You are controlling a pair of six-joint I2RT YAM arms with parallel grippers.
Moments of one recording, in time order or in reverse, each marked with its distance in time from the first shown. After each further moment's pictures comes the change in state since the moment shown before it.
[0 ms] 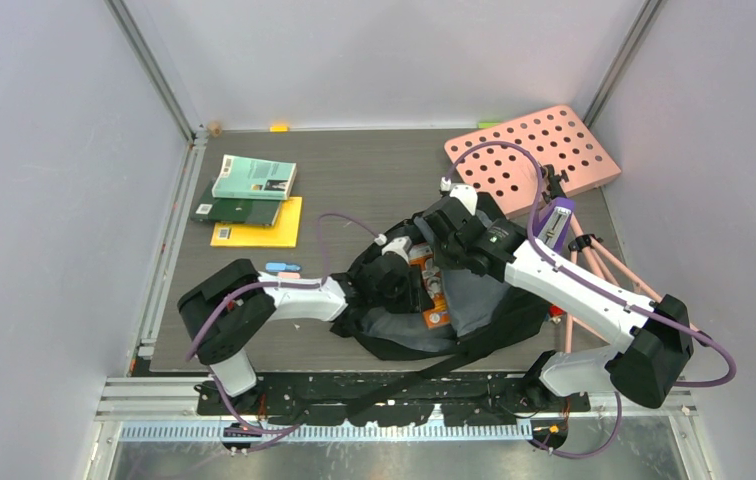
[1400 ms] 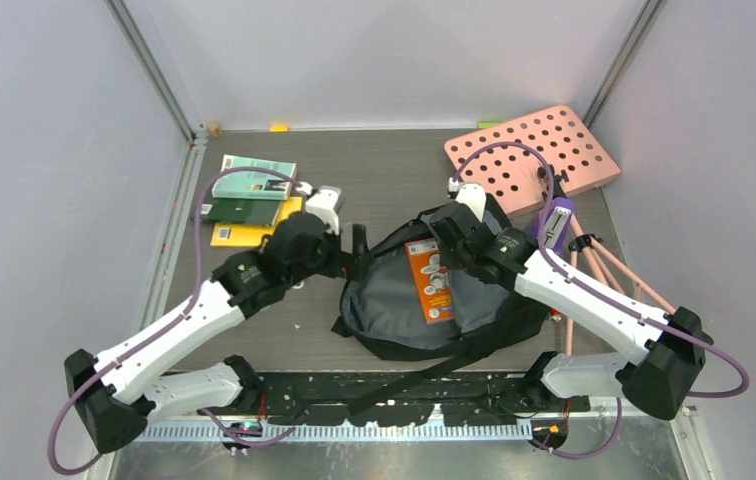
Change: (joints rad) left arm 0.139 -0.649 0.145 -0.646 -0.185 0.465; right arm 0.003 -0.071 -0.051 0.040 0.122 -0.045
